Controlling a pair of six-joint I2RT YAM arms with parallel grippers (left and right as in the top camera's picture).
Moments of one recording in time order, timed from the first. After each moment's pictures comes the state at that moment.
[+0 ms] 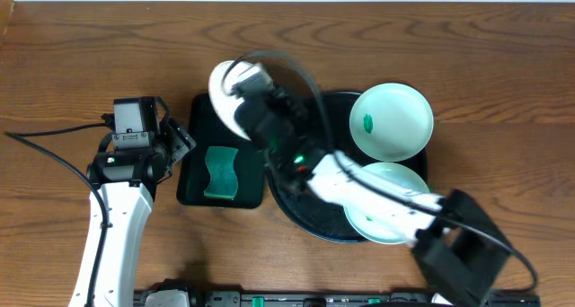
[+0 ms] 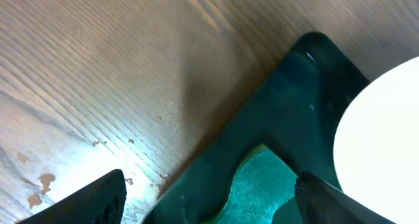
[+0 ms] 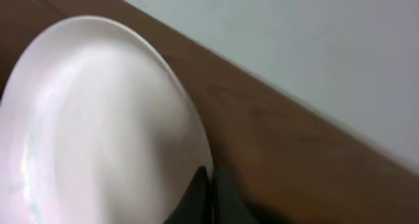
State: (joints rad) left arm 0.08 1.23 0.94 -0.76 -0.11 -0.59; right arm 0.87 1.84 1.33 -0.02 0.60 0.01
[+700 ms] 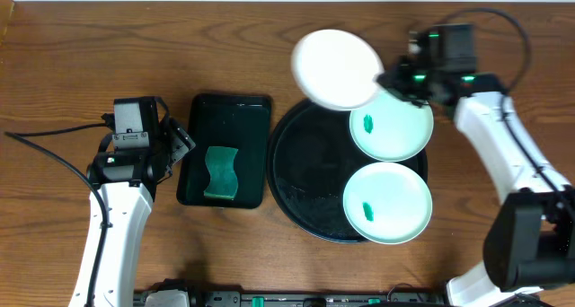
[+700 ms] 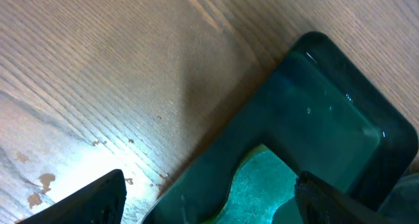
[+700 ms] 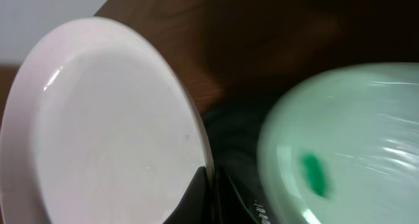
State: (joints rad) left arm 0.08 1.23 0.94 -0.76 -0.11 -0.59; right arm 0.07 1.75 1.33 -0.50 -0.50 0.63
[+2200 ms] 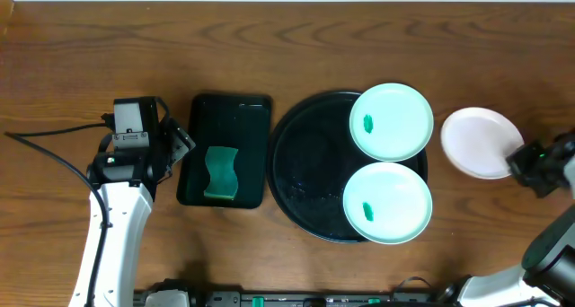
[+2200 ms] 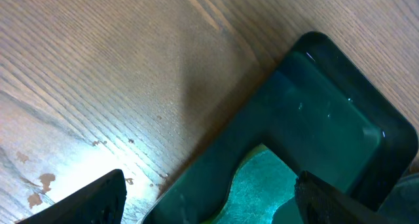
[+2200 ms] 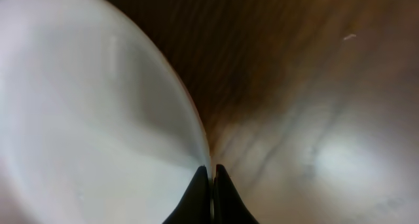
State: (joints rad) left arm 0.08 1.23 0.94 -0.76 -0.11 -0.59; right arm -0.63 1.75 1.03 -0.62 -0.17 0.37
